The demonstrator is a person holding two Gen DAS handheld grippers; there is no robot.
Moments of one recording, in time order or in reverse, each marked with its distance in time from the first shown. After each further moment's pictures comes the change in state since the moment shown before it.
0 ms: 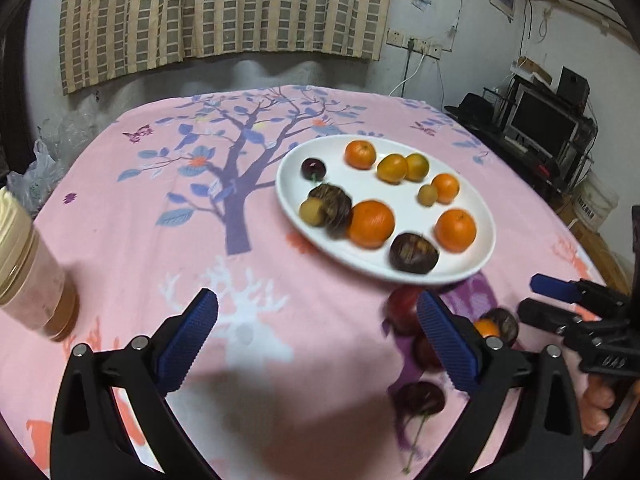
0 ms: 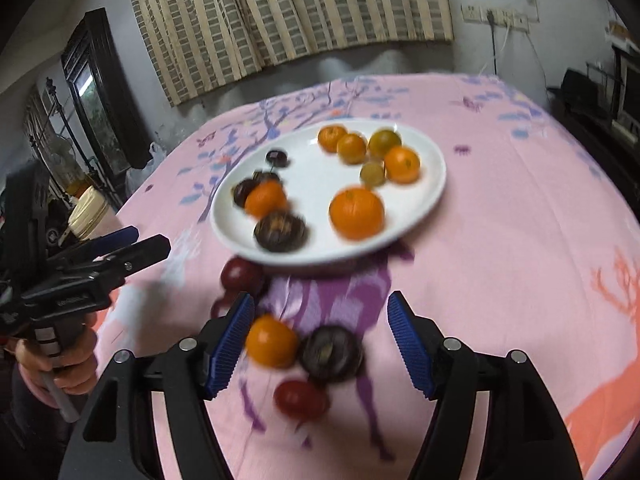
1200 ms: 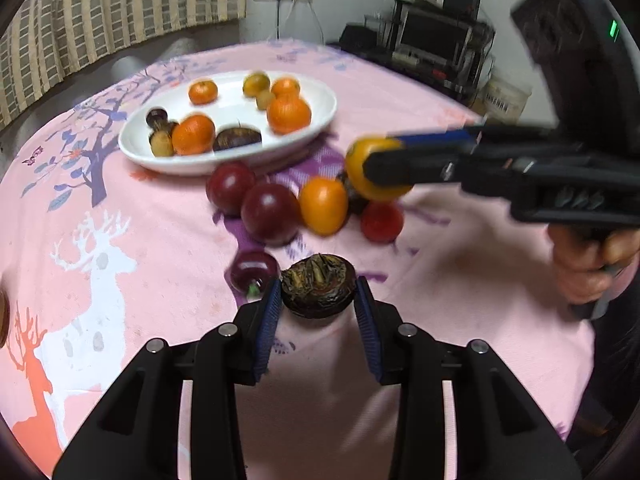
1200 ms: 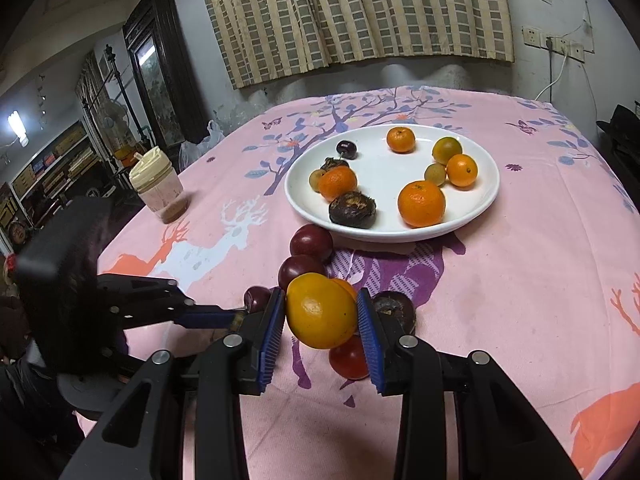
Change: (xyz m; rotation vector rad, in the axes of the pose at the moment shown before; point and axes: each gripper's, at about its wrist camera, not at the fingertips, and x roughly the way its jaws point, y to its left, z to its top) left arm -0.019 -0.080 -0.067 0.293 0.123 -0.294; right arm -0.024 0.017 -0.010 -0.153 -0.027 0.166
